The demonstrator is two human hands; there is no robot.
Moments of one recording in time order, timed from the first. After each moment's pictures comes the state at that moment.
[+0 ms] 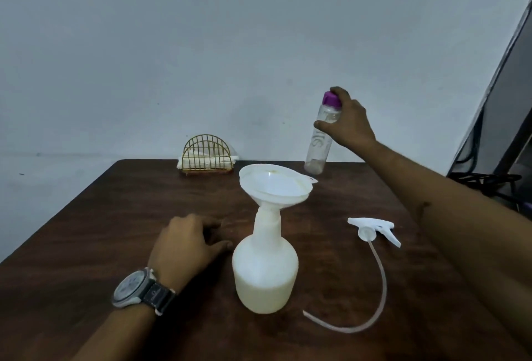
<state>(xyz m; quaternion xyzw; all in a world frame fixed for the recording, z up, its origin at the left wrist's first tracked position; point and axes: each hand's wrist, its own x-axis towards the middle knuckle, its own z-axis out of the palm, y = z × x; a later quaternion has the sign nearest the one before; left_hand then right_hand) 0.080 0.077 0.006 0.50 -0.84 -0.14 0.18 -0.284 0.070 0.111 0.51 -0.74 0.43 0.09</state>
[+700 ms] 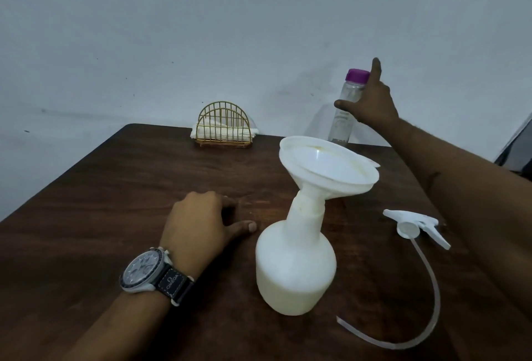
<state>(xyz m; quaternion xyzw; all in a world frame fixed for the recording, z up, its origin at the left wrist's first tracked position) 0.073 0.063 -0.005 0.49 -0.86 -0.07 0.15 -0.307 0.005 0.085 0.49 -0.77 0.40 0.08</state>
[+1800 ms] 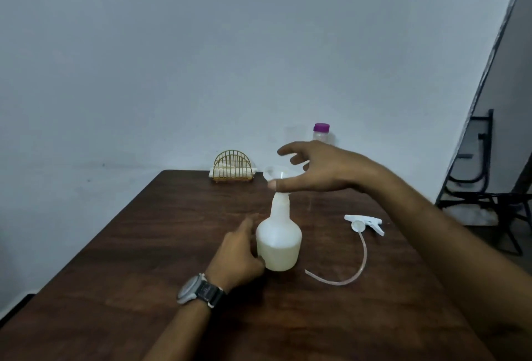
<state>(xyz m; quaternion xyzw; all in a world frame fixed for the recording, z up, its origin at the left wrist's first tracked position) 0.098 0.162 -0.002 0.38 -0.83 -0.32 0.24 -0.077 0.253 0.180 0.65 -0.73 0.19 -0.10</state>
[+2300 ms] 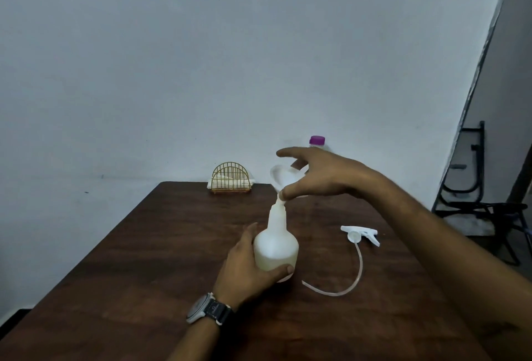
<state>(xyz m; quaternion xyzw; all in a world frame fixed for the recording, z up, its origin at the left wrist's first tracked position) 0.083 0.173 -0.015 0.38 -0.81 -0.33 0.31 -0.082 0.254 0.190 0.65 -0.73 0.20 -0.08</state>
